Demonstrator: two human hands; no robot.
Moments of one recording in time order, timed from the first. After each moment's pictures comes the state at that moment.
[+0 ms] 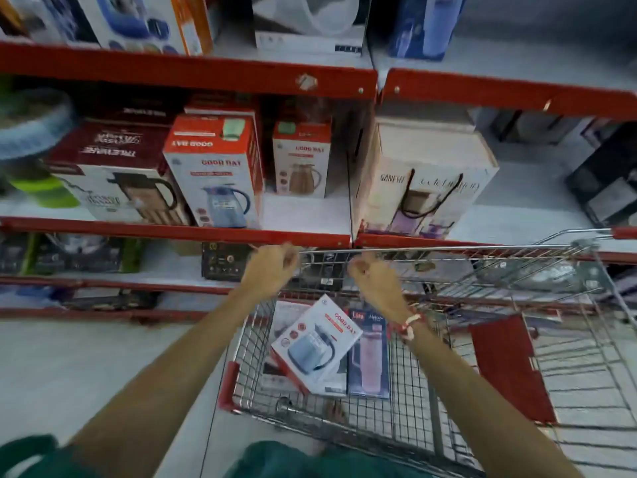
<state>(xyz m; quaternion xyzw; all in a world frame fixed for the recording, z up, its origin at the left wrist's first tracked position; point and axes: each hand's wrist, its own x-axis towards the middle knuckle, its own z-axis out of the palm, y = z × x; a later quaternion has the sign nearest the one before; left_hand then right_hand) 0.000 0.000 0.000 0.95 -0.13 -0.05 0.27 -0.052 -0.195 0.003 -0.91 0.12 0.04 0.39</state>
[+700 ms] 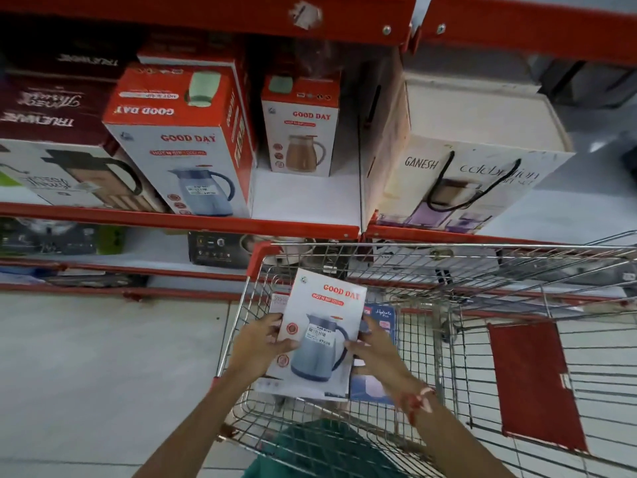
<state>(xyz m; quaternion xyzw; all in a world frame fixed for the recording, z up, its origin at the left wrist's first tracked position) -0.045 0.004 -0.097 0.87 0.07 -0.27 0.40 -0.077 -0.202 -0.095 -0.69 0.30 0.25 0.61</state>
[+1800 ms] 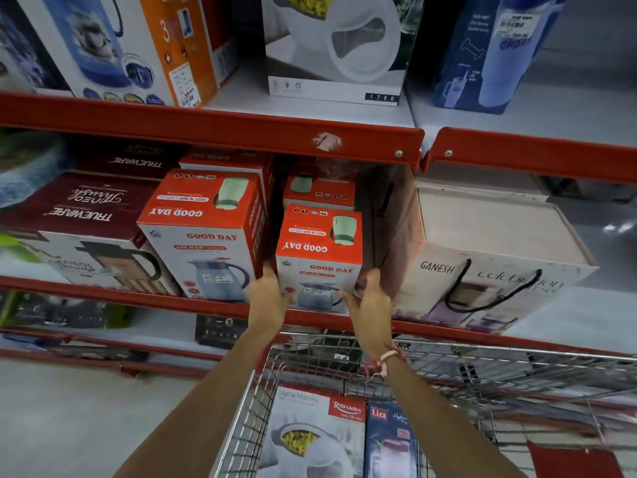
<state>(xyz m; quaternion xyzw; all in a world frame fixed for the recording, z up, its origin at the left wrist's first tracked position) 0.153 -0.014 -0.053 0.92 0.11 0.03 0.37 0.123 -0.180 -0.056 -0.89 0.10 -0.11 0.43</state>
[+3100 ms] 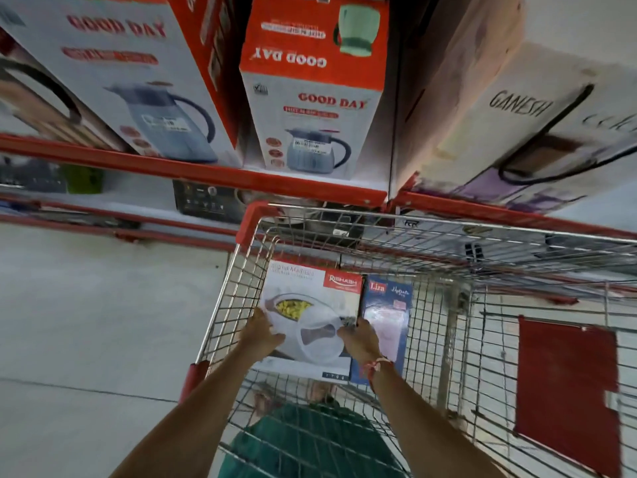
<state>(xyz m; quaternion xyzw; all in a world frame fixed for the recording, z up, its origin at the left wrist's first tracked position) -0.036 0.010 -0.268 0.84 0.20 -0.39 0.32 -0.053 -0.200 -0.274 -0.75 0.37 0.35 0.43</state>
